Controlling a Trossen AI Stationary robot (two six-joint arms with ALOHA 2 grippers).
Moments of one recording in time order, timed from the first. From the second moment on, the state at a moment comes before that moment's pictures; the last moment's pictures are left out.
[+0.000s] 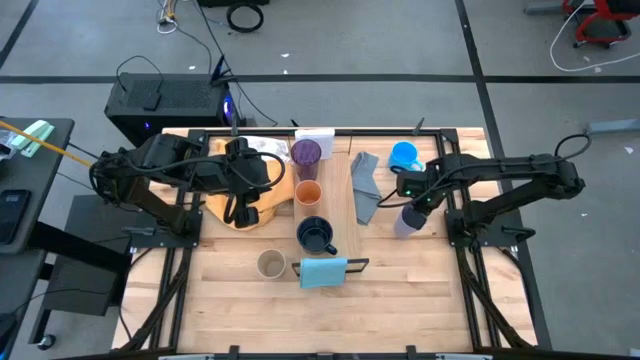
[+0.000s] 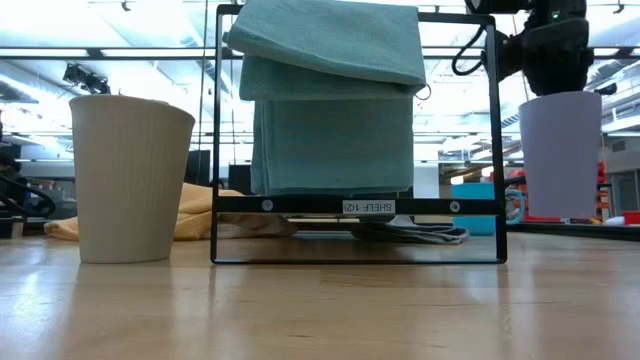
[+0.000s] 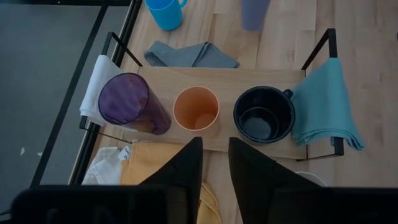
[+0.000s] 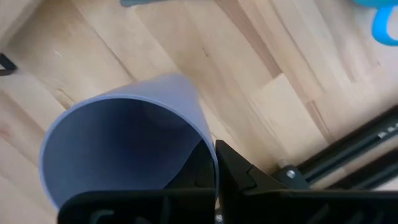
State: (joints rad) left arm -0.19 1.52 2.07 -1.47 -0.39 -0.21; right arm -0.06 1.17 1.01 -1.35 0.03 0.61
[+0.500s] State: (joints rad) left arm -0.19 1.52 2.07 -1.47 -0.39 -0.20; right arm 0.00 1.17 1.01 -1.32 0.04 0.68
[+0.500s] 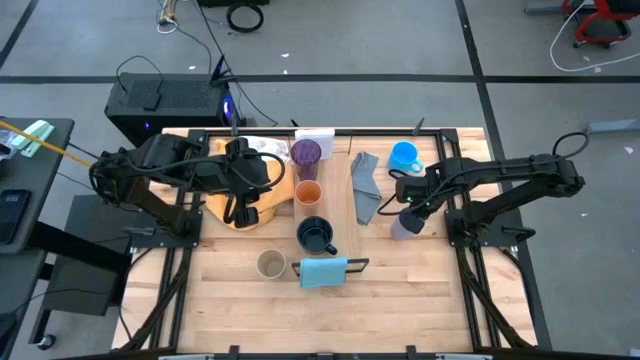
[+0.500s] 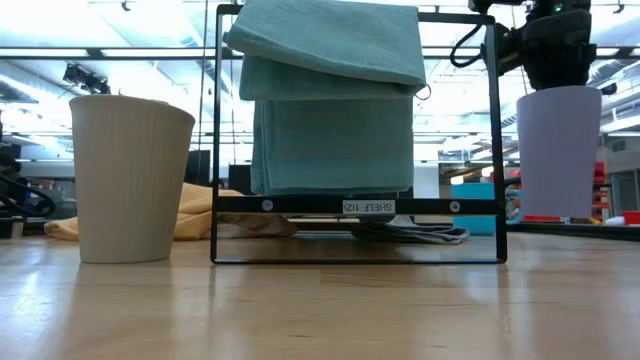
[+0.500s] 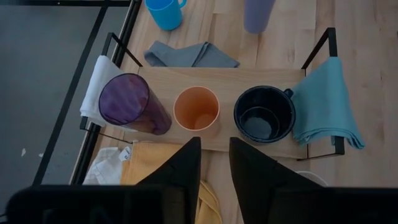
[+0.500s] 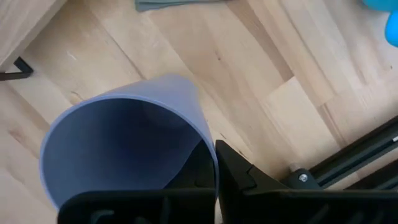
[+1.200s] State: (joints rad) left arm -0.19 1.52 2.07 -1.47 -0.39 -0.20; right arm 0.01 1.17 0.87 -1.17 -0.03 0.73
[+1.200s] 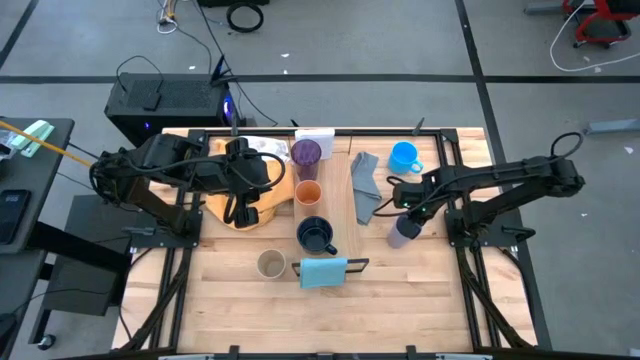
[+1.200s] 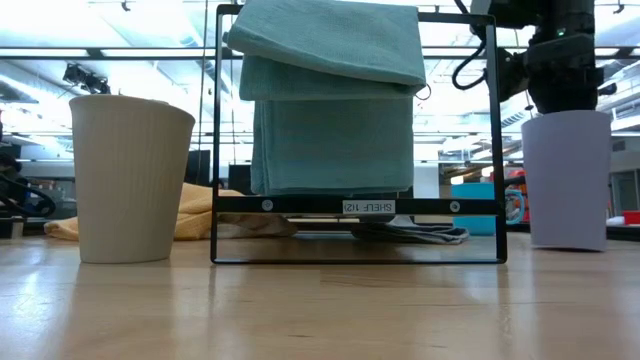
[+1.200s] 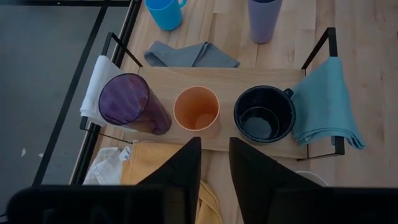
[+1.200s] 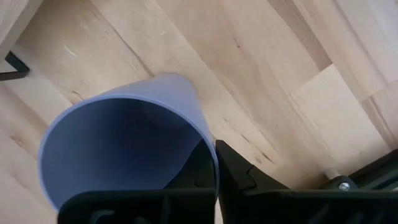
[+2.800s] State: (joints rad) left arm -0.19 1.52 2.07 -1.49 -0.39 -0.19; right arm -0.73 1.18 1.05 -1.27 -0.02 0.12
